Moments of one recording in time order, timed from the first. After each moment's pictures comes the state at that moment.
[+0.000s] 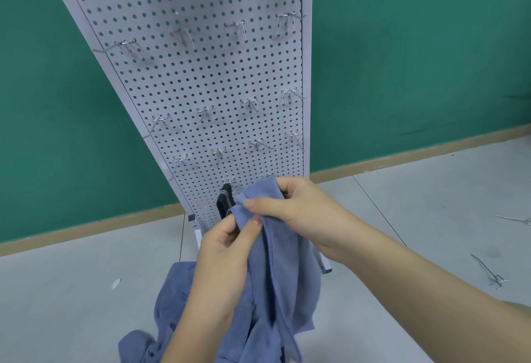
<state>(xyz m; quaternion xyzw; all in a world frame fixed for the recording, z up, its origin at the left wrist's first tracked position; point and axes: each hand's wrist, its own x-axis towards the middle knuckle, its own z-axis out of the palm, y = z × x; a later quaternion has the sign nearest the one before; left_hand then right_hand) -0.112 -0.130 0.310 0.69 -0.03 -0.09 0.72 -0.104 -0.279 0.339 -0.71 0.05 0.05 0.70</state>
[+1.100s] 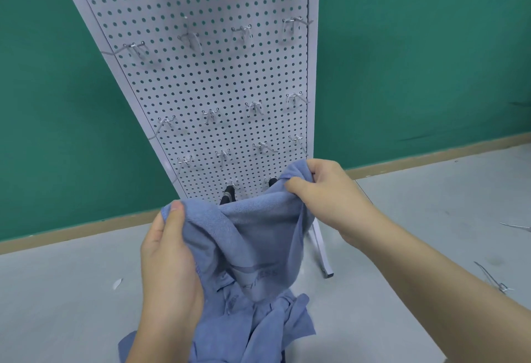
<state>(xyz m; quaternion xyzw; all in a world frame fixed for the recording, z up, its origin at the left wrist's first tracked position) -0.104 -0.098 0.334 0.56 0.09 0.04 0.82 -0.092 -0.302 0.348 -0.82 0.12 -0.09 0.55</state>
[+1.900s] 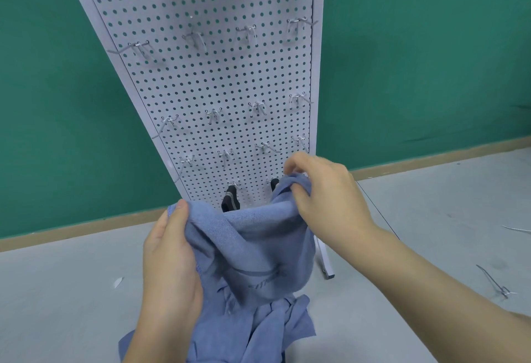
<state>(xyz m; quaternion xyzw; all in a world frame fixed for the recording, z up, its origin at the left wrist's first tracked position) -0.099 -0.095 0.336 0.57 0.10 0.04 0.82 -0.102 -0.293 0.348 -0.92 0.01 -0.24 0.31</state>
